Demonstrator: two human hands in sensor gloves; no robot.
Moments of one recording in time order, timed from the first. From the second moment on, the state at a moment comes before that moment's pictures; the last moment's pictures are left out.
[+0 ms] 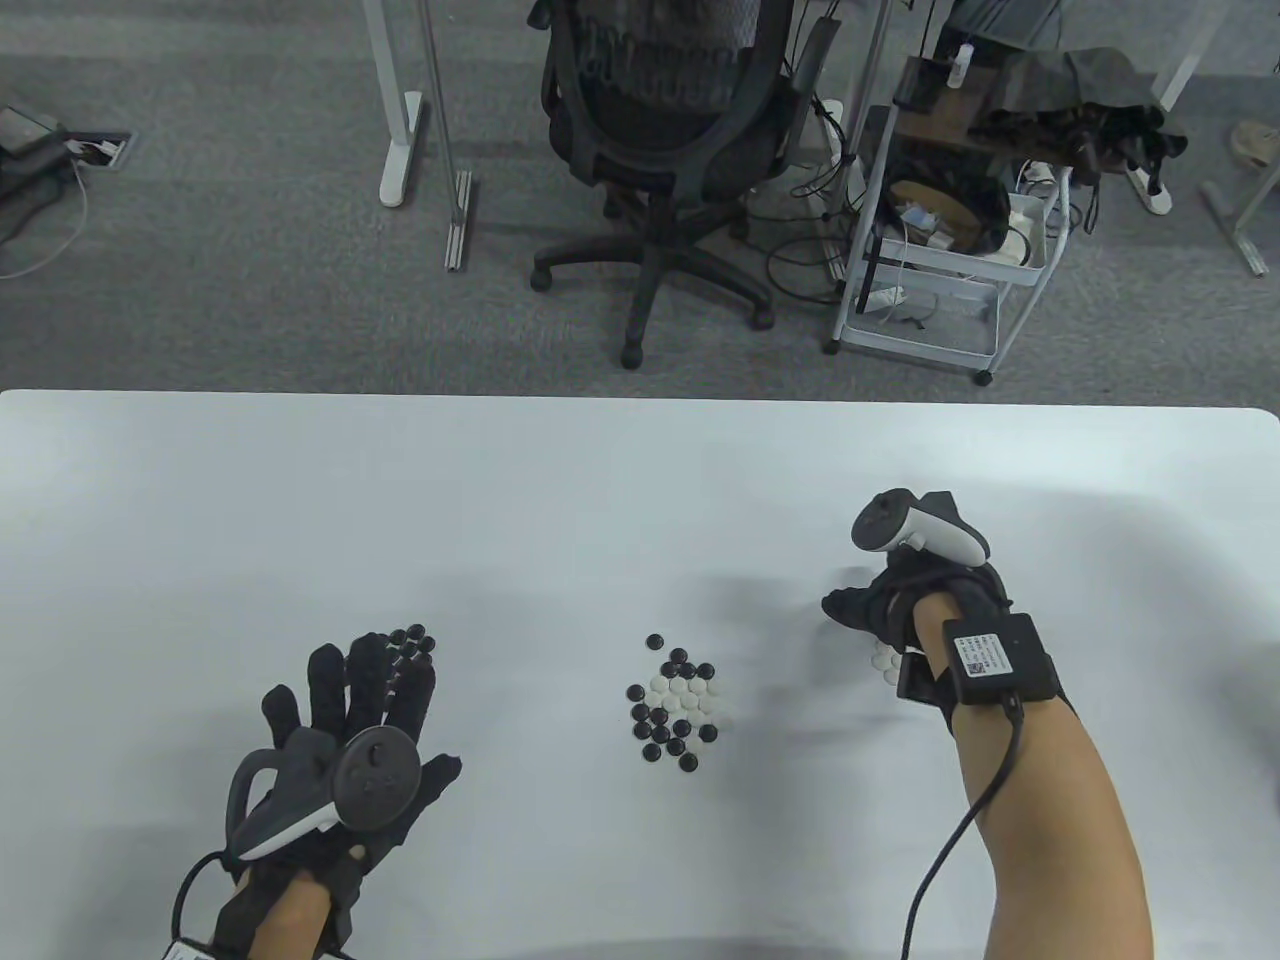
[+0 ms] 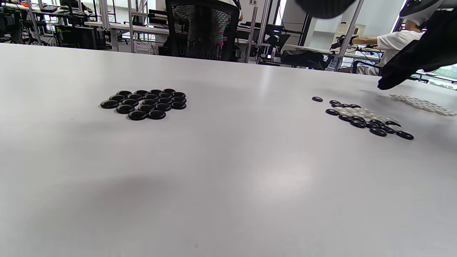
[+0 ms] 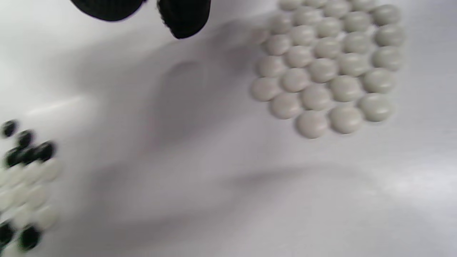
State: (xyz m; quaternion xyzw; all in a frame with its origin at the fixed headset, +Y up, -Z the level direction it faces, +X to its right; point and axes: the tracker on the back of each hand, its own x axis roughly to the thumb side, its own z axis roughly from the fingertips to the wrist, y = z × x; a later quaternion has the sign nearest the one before) left_hand -0.241 -0.703 -0.223 -0.12 -0.13 0.05 0.98; right_hand 0.219 -0.728 -0.440 0.02 0.44 0.89 0.11
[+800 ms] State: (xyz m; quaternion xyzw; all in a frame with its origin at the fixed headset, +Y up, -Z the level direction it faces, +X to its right) left_hand -0.239 -0.702 -0.222 -0.12 -0.14 0.05 0.98; right_hand 0.136 -0.751 -0.392 0.18 0.48 0.86 0.05
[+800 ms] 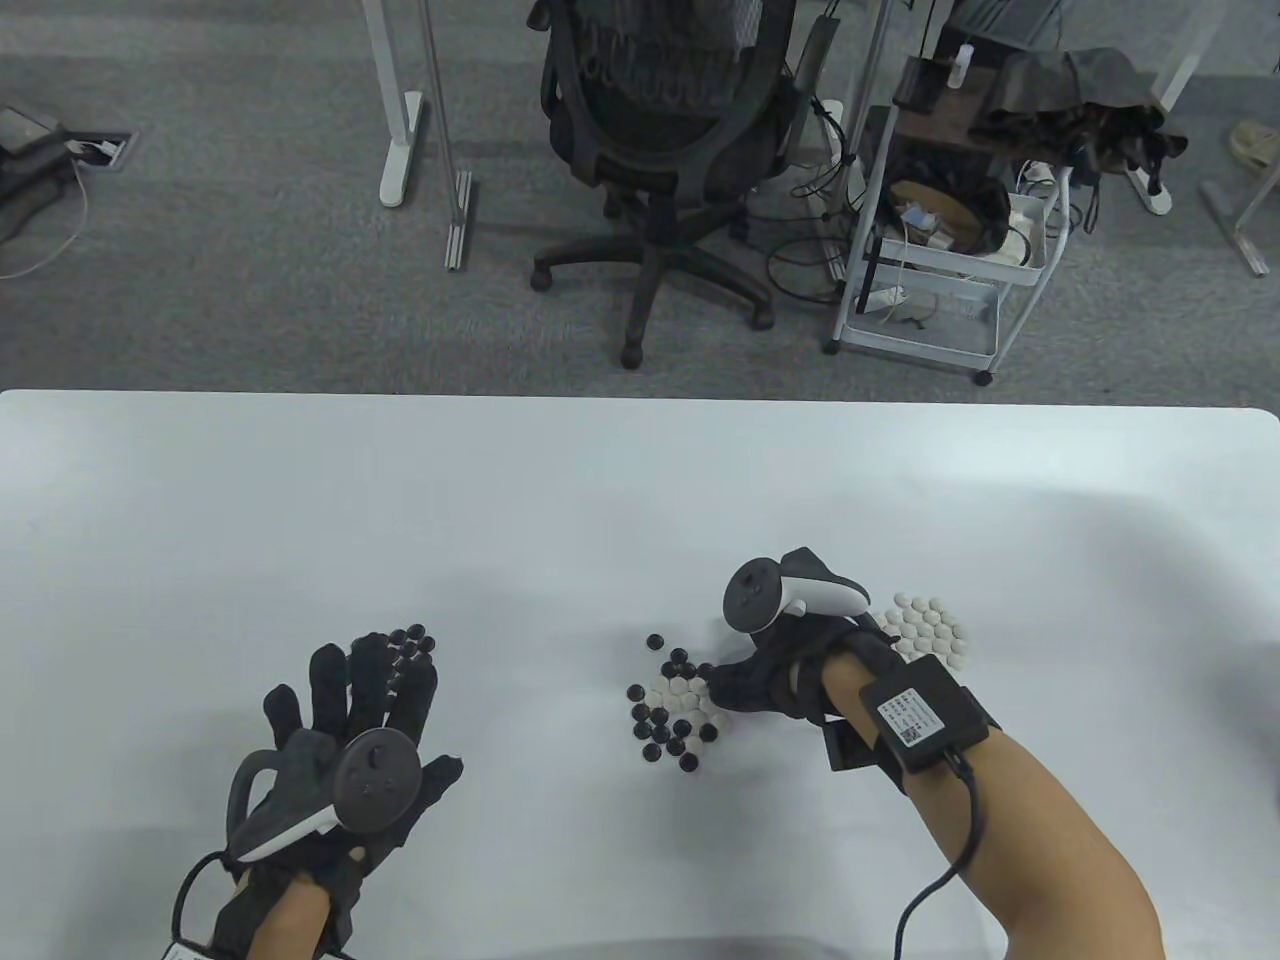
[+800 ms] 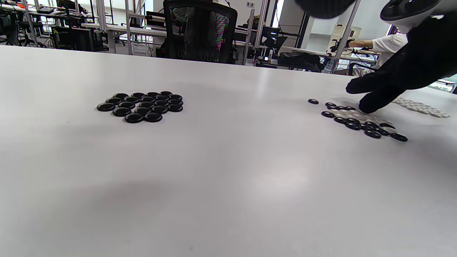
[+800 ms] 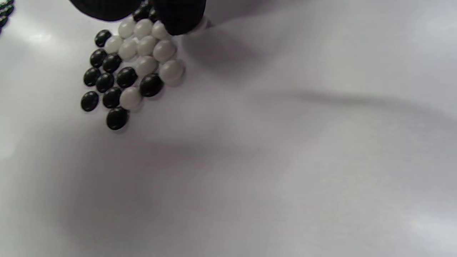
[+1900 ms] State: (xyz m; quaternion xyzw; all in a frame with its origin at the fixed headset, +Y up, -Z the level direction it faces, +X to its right) left_hand -0.238 -0.703 -0.222 -0.13 -0.14 0.05 0.98; right_hand 0.227 -0.728 -0.426 0.01 0.44 0.90 0.08
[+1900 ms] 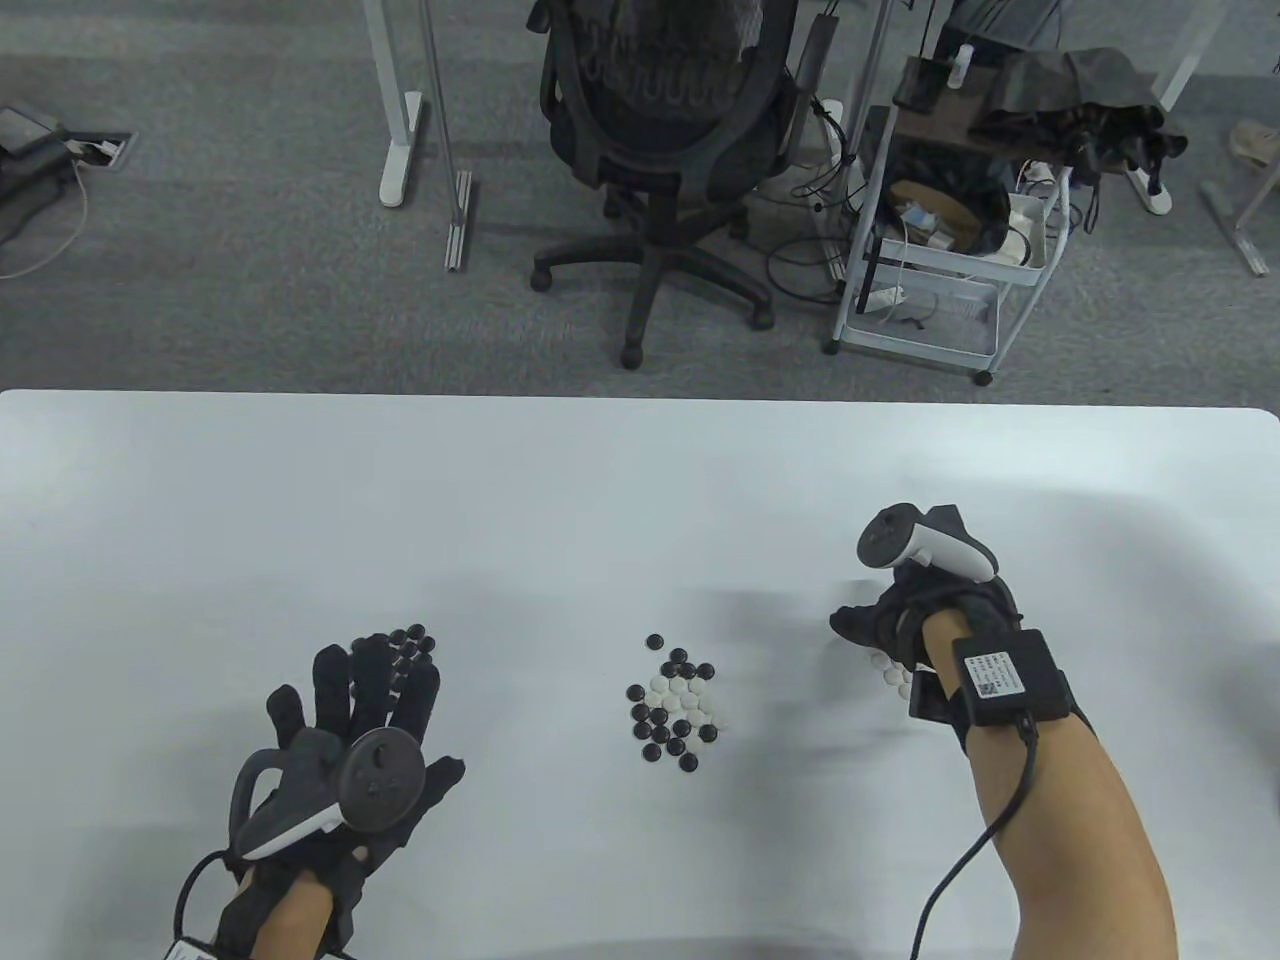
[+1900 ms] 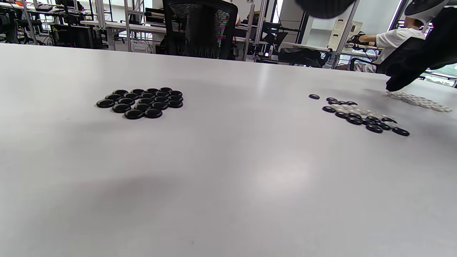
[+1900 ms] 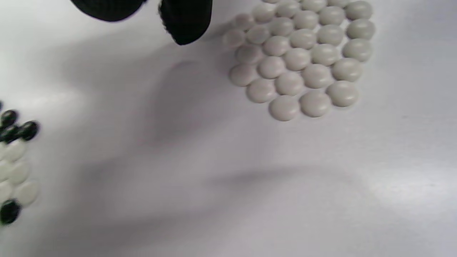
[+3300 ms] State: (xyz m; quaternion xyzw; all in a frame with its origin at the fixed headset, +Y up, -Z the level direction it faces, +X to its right) left_hand -0.235 -0.705 -0.222 -0.13 -0.14 0.04 0.98; right_hand 0.237 -0.743 -0.392 0.06 0.46 0.89 0.01
